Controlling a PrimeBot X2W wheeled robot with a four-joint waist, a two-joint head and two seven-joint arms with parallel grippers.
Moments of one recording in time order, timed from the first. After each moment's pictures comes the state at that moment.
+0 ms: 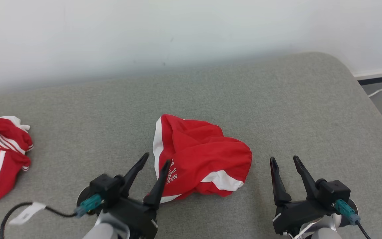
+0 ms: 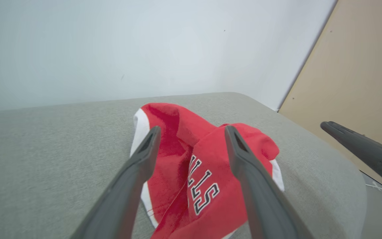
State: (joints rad) left arm -0.49 0.21 -0.65 0.30 -0.57 -0.01 -0.26; right arm -0.22 -0.07 0.22 0.30 0.18 0.13 -0.26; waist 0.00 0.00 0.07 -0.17
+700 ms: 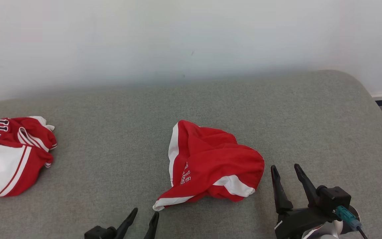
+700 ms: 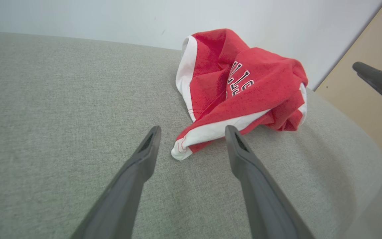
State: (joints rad) left arm -0.21 0.19 -0.51 0.31 -0.49 -0.03 -0.26; right arm -0.17 -0.09 0.23 0.29 0.19 0.13 -0.25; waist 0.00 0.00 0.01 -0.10
